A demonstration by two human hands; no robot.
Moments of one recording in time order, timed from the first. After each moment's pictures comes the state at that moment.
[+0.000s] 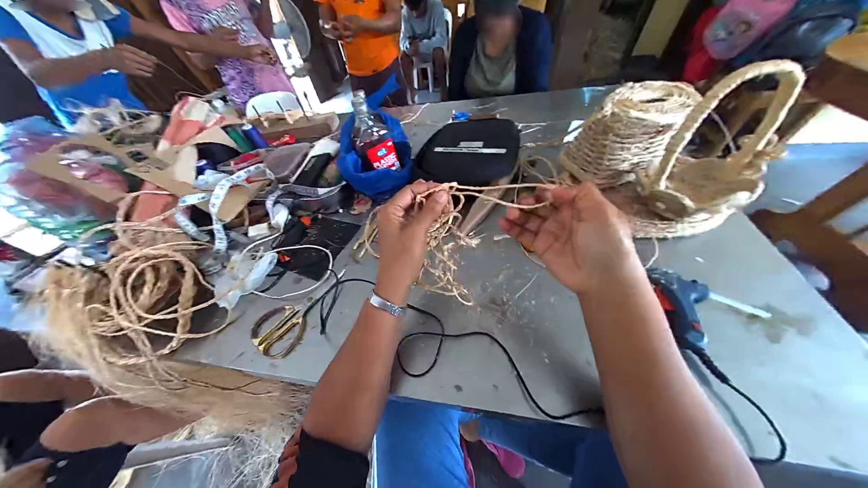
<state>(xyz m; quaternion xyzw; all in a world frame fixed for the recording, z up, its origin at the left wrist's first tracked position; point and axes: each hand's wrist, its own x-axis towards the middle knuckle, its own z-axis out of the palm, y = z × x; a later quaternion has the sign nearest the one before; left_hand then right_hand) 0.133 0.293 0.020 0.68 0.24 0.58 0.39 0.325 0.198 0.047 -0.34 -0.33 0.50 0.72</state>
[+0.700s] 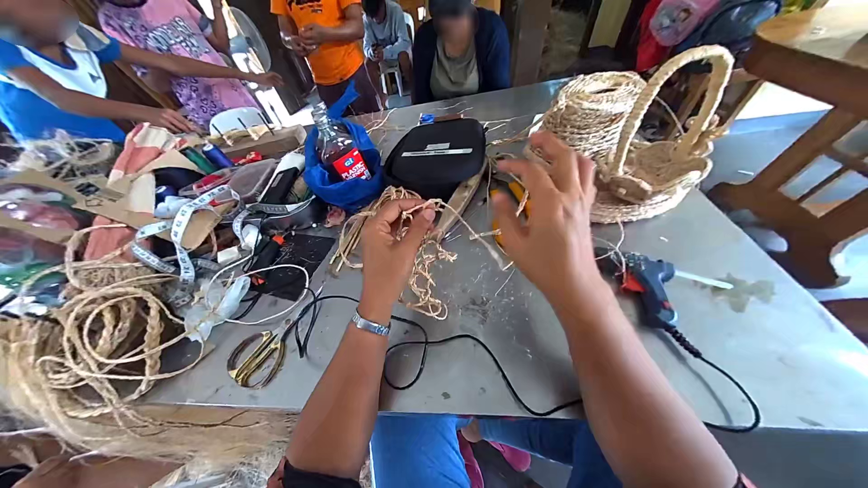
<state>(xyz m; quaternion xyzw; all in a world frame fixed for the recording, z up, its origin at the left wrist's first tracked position) 0.140 0.289 0.014 0.75 0.23 0.53 0.33 0.333 0.196 0.041 -0.60 -0.63 -0.14 0.48</state>
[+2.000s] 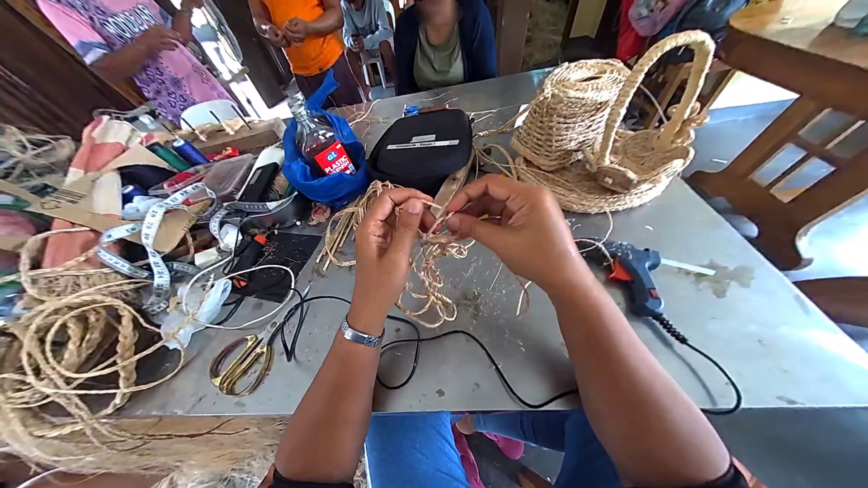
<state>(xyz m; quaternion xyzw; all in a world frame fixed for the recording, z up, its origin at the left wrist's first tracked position) 0.141 0.272 0.022 0.75 0.13 0.53 0.37 0.324 0.196 0.040 -0.42 -0.67 0.17 0.59</state>
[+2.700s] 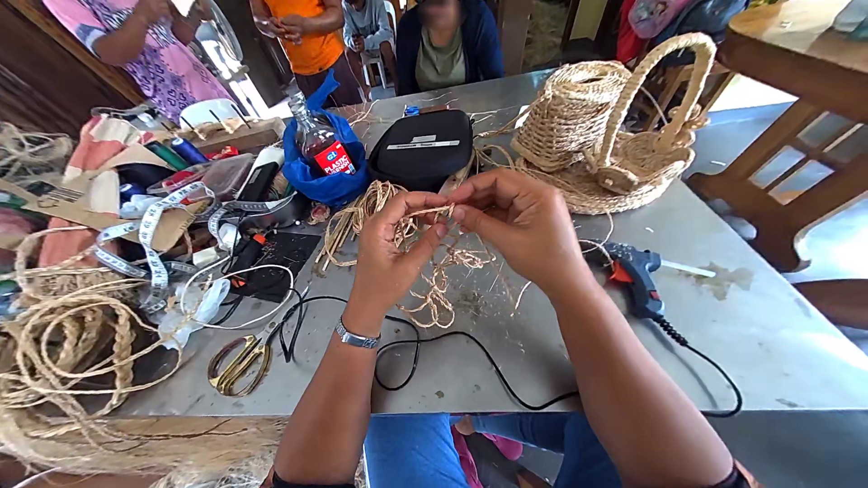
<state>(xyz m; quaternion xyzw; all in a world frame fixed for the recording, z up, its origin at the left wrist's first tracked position) 0.140 0.276 0.026 0.81 0.11 0.50 0.30 0.324 0.196 0.040 -0.41 -0.66 0.14 0.61</state>
